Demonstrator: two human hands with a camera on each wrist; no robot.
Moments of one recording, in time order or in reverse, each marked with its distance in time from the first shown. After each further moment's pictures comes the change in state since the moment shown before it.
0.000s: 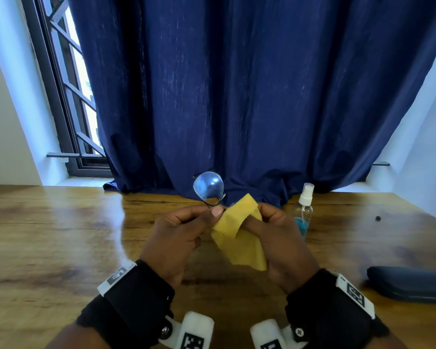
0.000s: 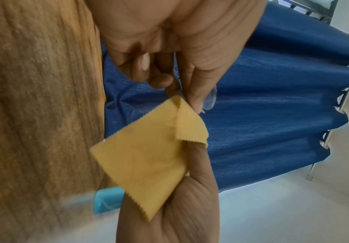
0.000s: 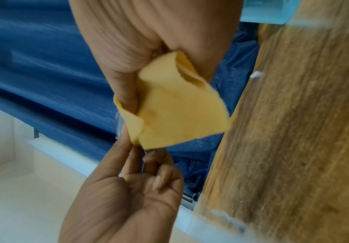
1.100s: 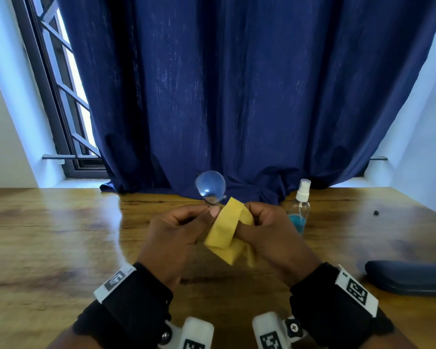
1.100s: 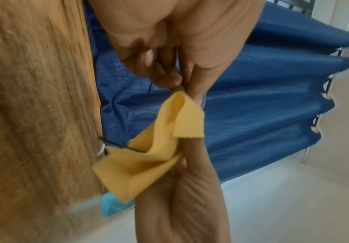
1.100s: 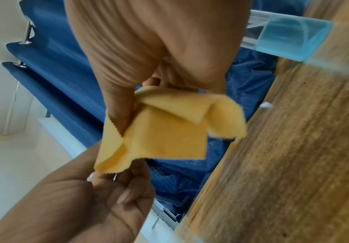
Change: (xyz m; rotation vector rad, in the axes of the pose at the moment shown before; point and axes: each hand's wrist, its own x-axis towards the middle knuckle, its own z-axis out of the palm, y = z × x) left_hand -0.004 -0.002 0.004 0.046 0.009 0.071; right_hand 0.006 0.002 -0.013 -0.349 -0.102 -0.093
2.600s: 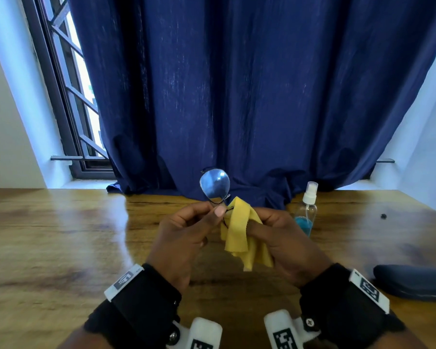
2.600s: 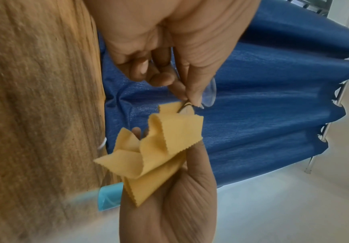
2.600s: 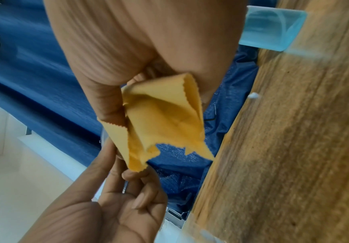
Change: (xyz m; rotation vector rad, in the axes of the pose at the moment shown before) left_hand 0.002 -0.002 -0.002 -0.100 -0.003 -0.048; right_hand -0.002 -0.004 -0.002 0.284 -0.144 0.064
